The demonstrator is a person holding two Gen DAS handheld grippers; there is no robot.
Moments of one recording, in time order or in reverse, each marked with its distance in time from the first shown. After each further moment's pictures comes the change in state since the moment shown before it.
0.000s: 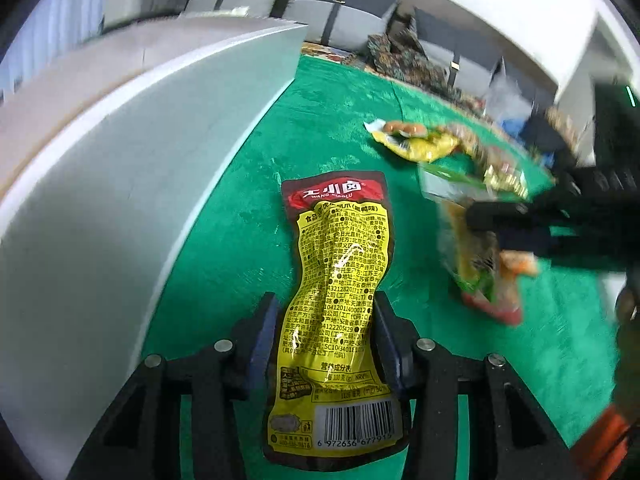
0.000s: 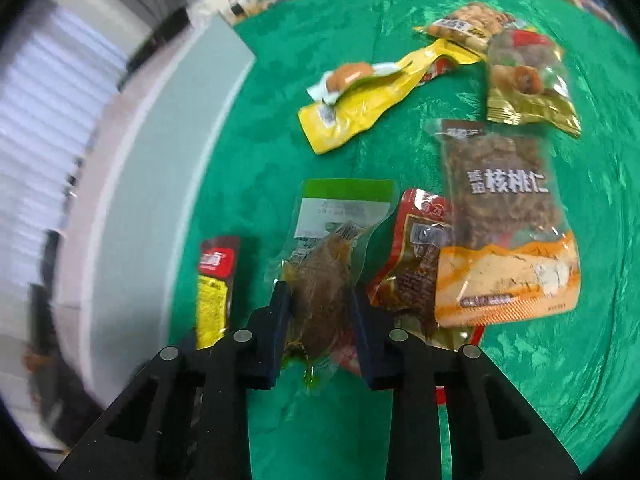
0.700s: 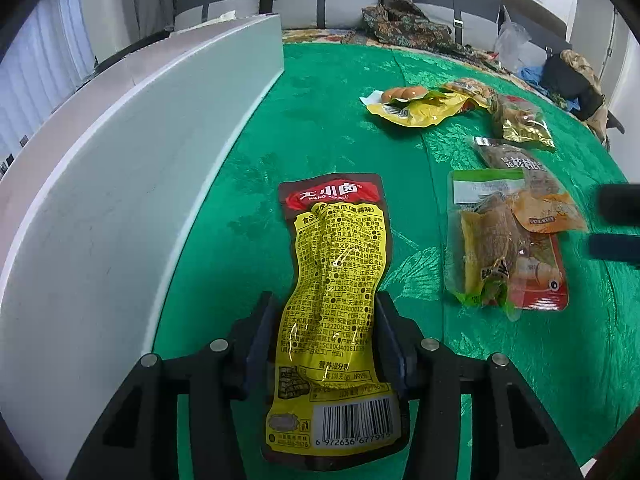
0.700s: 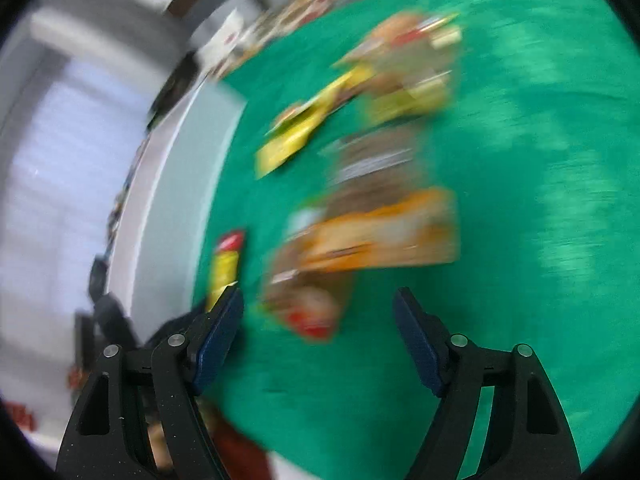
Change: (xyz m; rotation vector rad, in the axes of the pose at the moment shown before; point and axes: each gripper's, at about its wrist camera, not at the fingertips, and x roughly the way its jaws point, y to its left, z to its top) left arm 0.022 -0.045 -0.001 0.194 0.050 0.226; right arm -0.057 -0.070 -0.024 0.056 -0.026 0.125
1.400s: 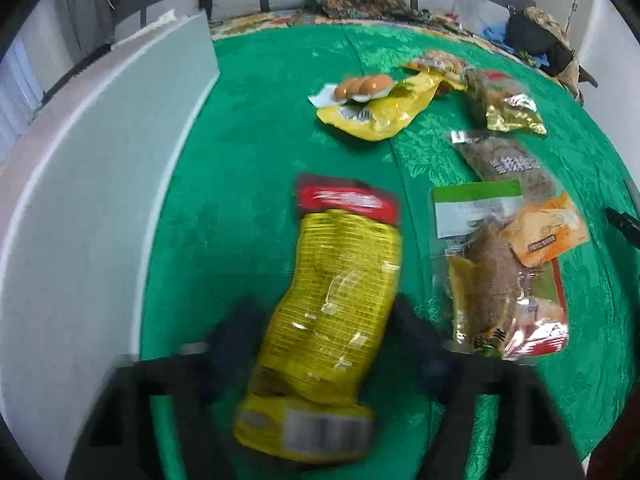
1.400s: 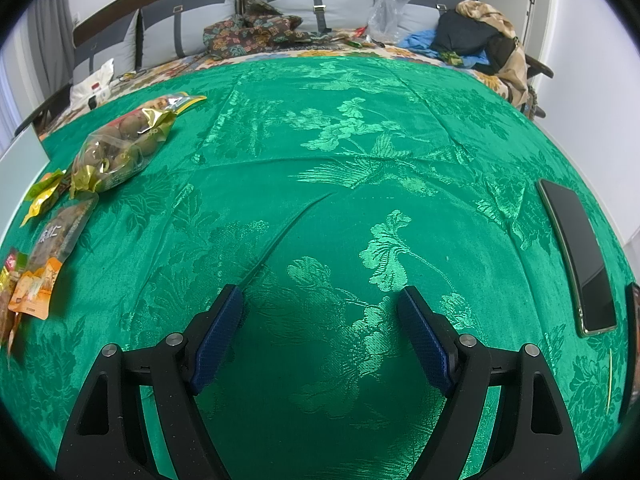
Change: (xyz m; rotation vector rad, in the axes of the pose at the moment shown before) left arm 0.031 -0.015 0.052 0.159 0.113 -0.084; right arm -0.072 -0.171 -0.011 -0.046 -0.392 -0.660
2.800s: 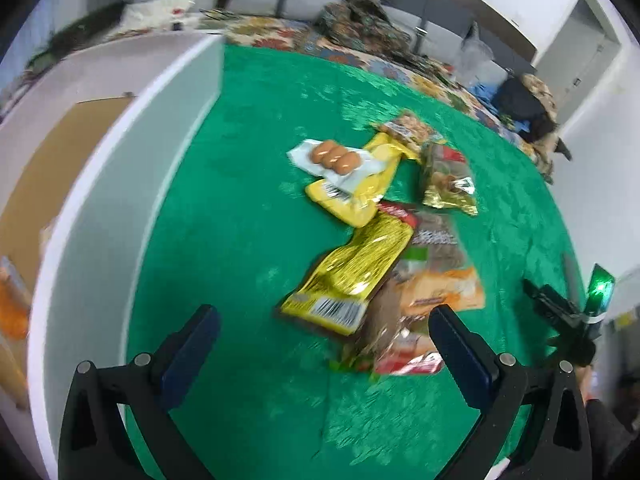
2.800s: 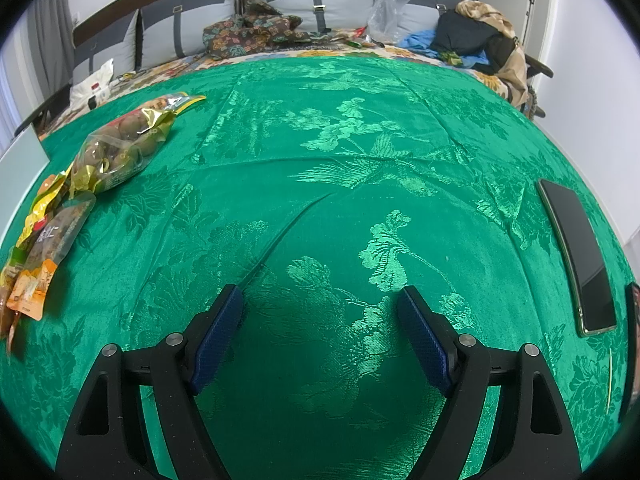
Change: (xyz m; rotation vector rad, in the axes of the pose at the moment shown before) left arm -0.054 0.006 0.033 -0.186 -0.027 -0.233; right arm -0.001 0.000 0.000 0.000 0.001 -0.002
